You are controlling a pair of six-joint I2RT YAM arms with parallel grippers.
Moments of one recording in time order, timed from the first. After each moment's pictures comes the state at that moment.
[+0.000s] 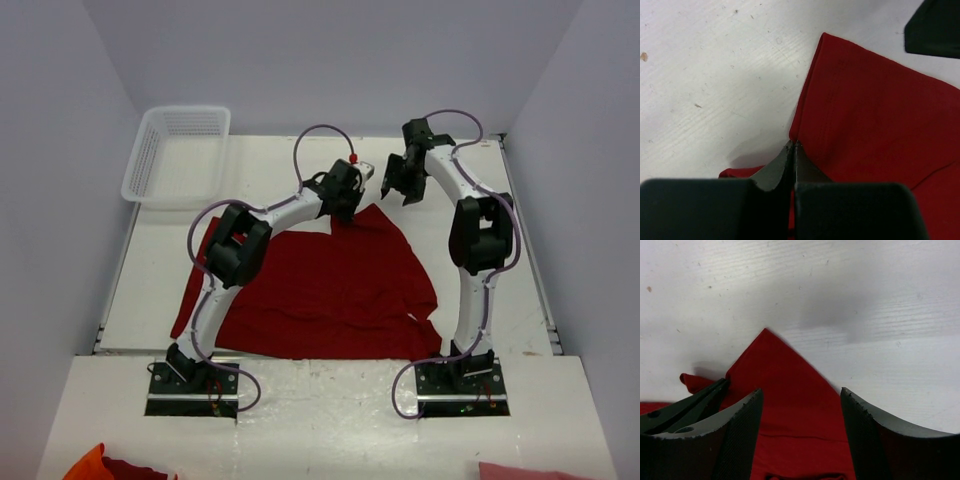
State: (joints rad) left arm -0.68 2.34 1.86 -0.37 0.04 -0.16; right arm 0.18 2.17 1.90 -0.92 -0.07 0.45
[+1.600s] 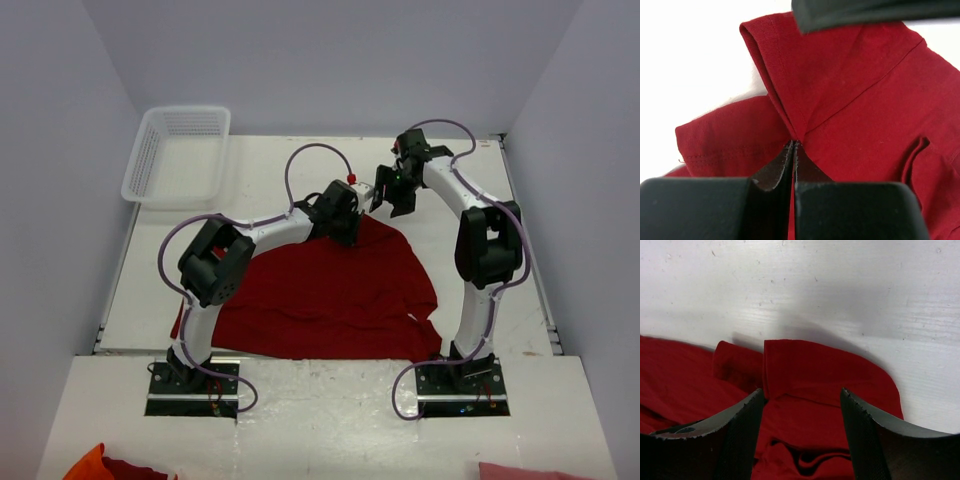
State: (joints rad) left arm -0.76 2.07 1.48 -0.24 0.13 -0.26; right arm 0.23 2.03 1.70 -0.86 -0.23 0.40
